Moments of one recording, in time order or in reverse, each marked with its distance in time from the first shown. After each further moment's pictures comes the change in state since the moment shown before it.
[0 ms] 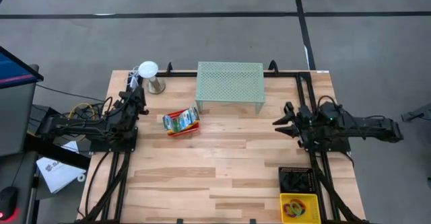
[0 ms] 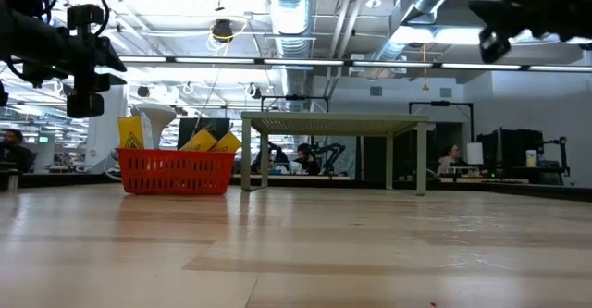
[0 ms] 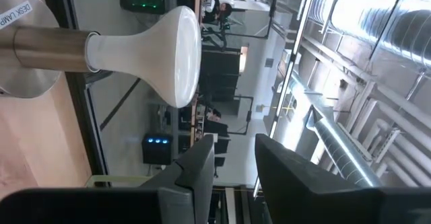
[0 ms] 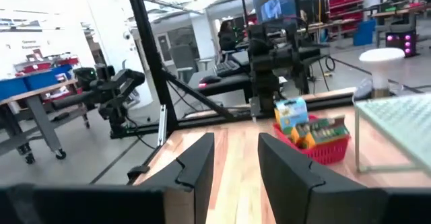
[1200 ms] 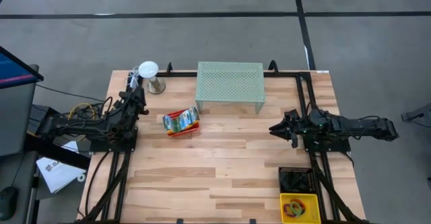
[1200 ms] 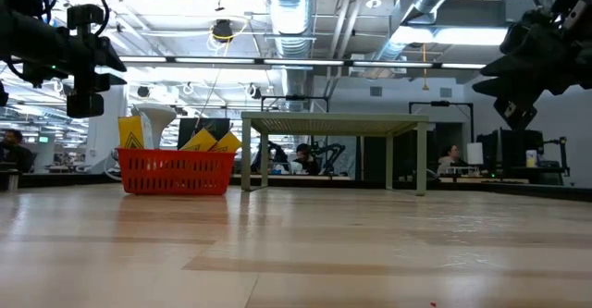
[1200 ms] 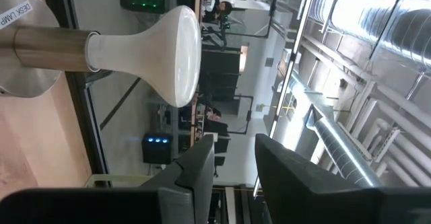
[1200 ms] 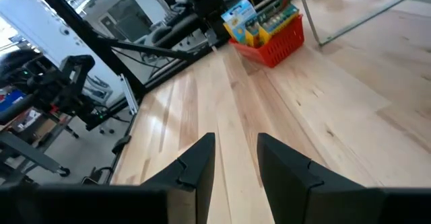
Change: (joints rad) left arm -0.002 0.000 0.000 0.000 0.000 0.000; right arm 0.059 -0.094 -0.123 -0.243 0.182 0.326
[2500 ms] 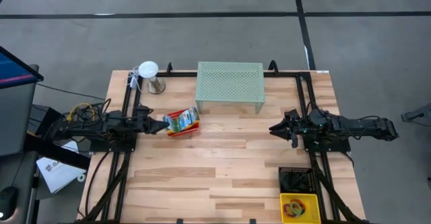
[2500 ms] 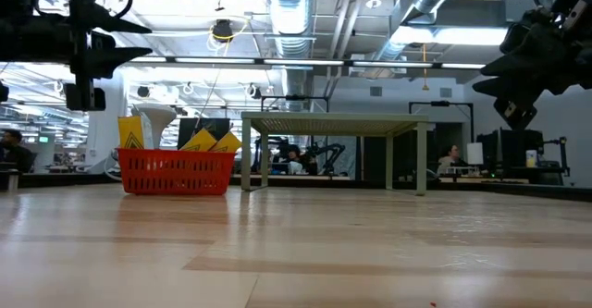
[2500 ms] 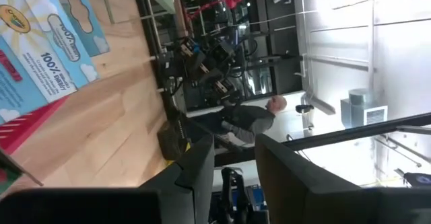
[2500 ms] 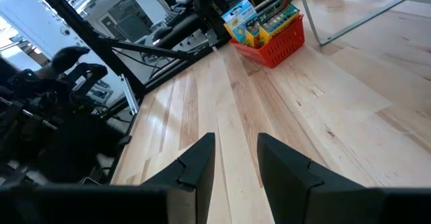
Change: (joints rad) left arm -0.022 -0.246 0.000 -0.345 1.301 0.158; right arm 0.000 -0.002 0.000 -0.001 0.000 -0.002
